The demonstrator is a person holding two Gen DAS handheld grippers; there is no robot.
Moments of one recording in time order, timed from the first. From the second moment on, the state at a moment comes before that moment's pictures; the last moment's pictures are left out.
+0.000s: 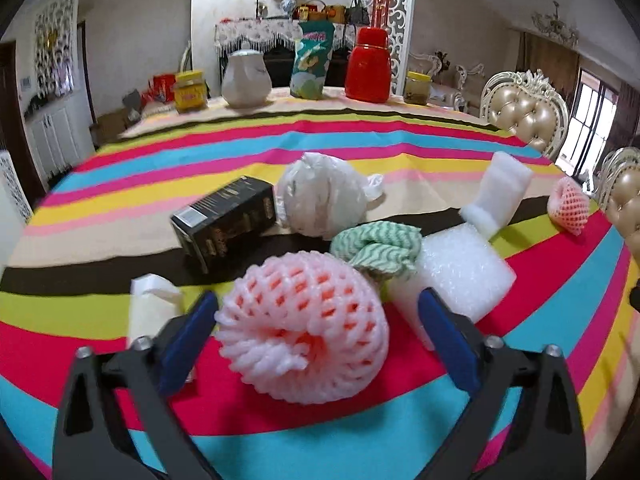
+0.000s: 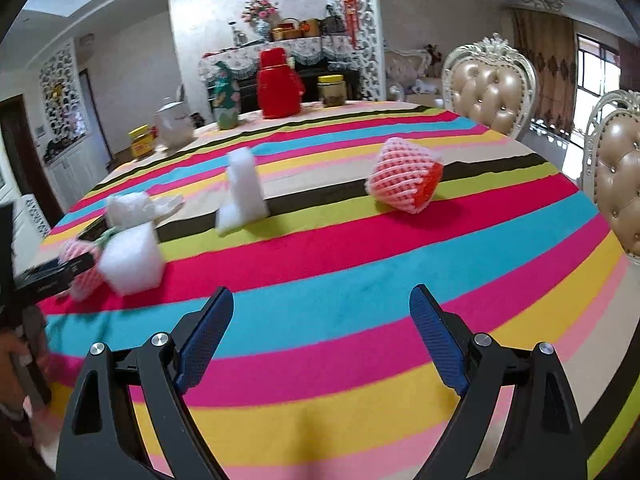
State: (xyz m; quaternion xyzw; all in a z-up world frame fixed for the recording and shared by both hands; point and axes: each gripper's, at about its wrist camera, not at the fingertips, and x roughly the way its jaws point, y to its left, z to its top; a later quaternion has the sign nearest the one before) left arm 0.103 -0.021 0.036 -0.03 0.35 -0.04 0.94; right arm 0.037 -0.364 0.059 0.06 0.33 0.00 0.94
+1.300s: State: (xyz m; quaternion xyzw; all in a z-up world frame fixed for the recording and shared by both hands) left arm 0.086 -0.008 0.059 -0.07 0.25 -0.10 0.96; right arm 0.222 -0.403 0.032 -0.04 0.38 -0.10 0.92
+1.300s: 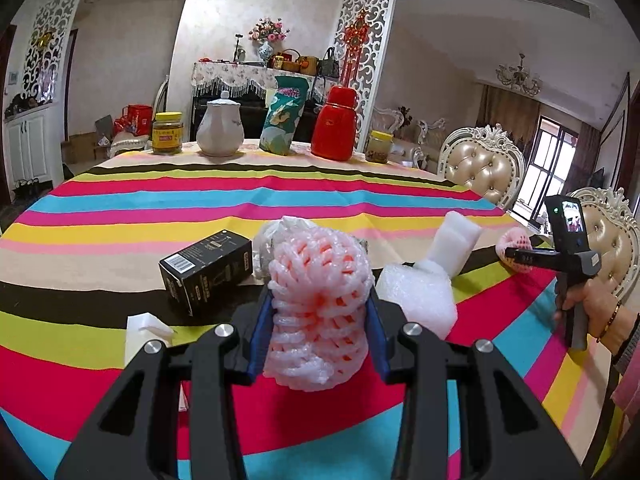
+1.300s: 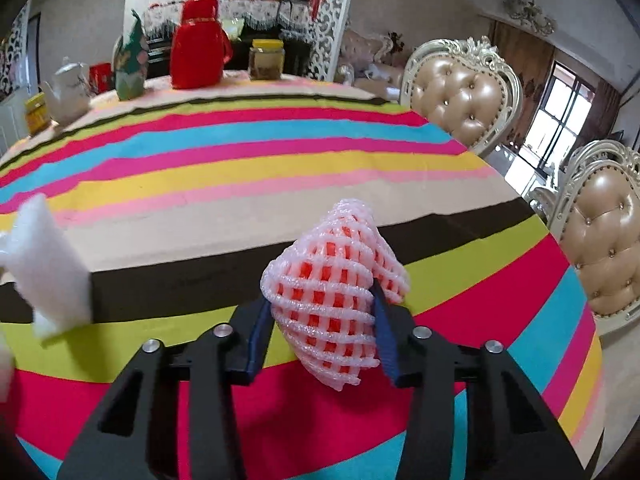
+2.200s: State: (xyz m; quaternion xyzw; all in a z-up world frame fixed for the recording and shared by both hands) left arm 0.057 -0.024 0.075 -0.04 0.21 -0.14 0.97; right arm -0.002 -0.272 0.091 0.03 0.29 0.08 0.95
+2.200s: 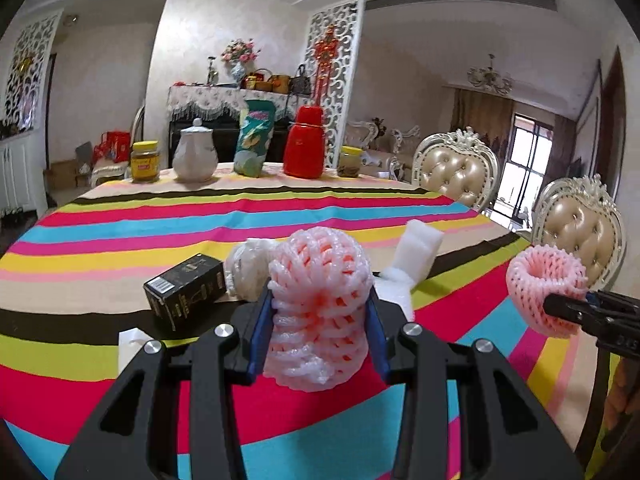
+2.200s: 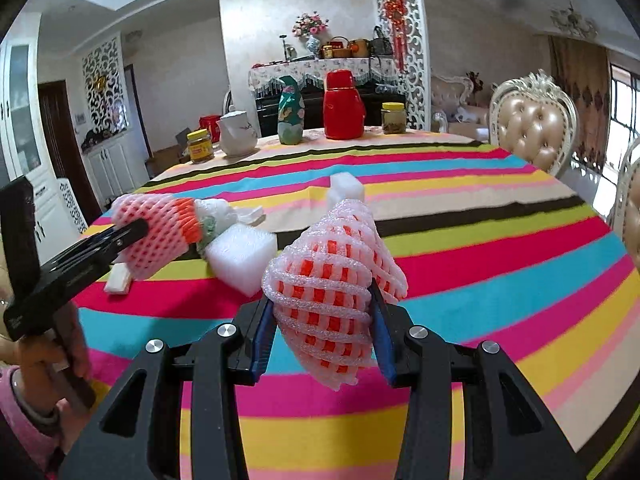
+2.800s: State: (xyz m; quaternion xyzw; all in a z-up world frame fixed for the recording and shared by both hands) left arm -0.017 -0.128 0.068 0.04 0.24 -0.27 0.93; right arm -0.071 -0.321 0.079 0.07 0.29 0.03 0.95
